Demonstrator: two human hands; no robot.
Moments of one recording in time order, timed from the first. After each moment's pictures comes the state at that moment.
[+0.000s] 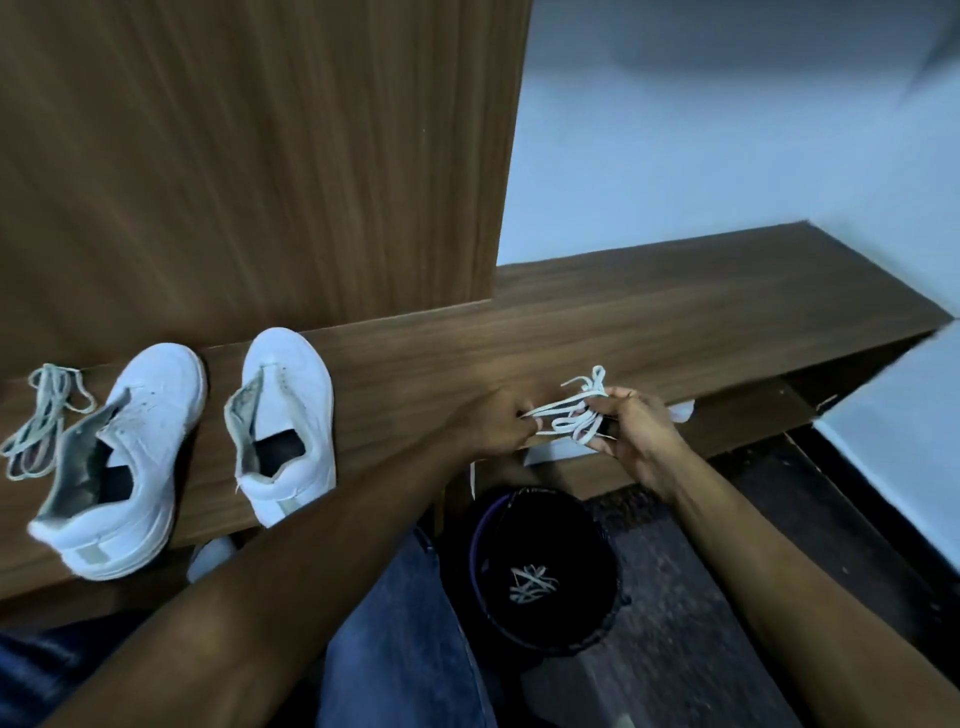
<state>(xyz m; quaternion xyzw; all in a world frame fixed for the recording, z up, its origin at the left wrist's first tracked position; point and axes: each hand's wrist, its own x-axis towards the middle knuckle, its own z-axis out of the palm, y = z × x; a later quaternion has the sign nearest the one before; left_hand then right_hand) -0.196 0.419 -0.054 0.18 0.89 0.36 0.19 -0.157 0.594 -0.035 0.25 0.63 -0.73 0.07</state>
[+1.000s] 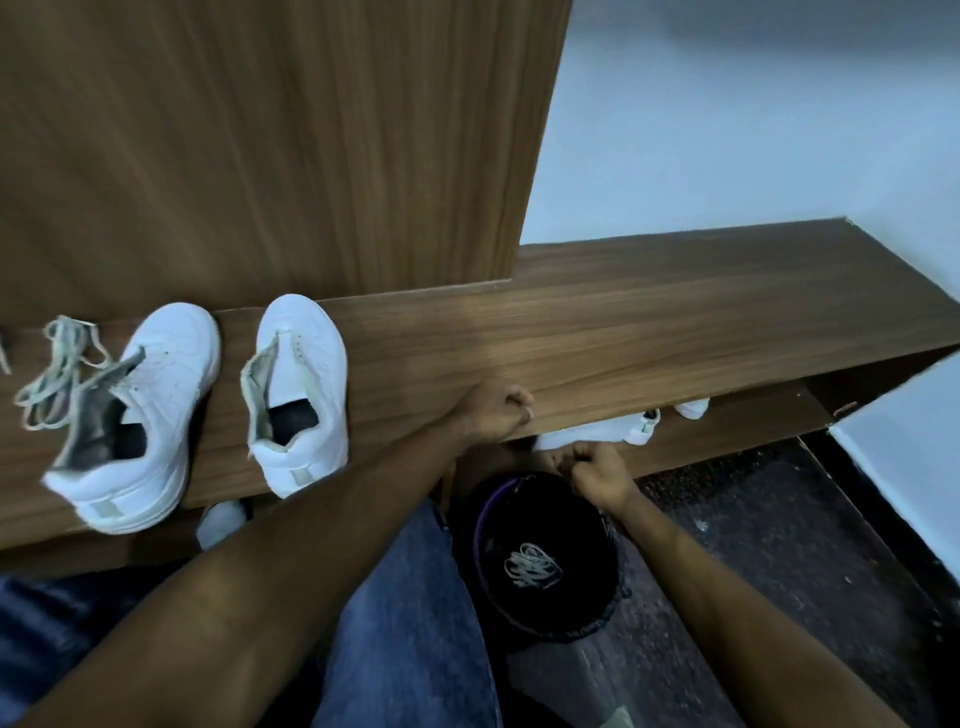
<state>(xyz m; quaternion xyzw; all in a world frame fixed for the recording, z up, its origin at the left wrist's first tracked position) -0.199 0.408 -0.088 0.08 0.86 0.47 0.19 -0.144 0.581 -0.133 0.16 0.86 -0.46 0.15</state>
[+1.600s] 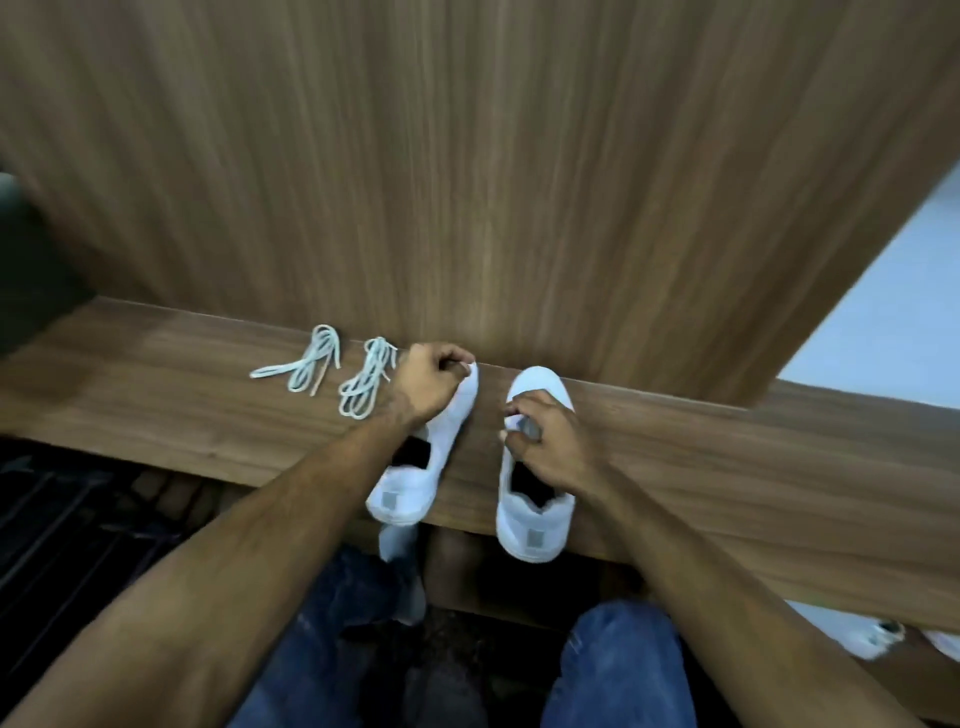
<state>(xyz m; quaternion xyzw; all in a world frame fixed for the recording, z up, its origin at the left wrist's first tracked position) -0.178 0.072 -0.026 -0.13 0.84 0.49 -0.16 -0.205 0.269 -0.040 -0.34 0.88 -0.33 0.05</state>
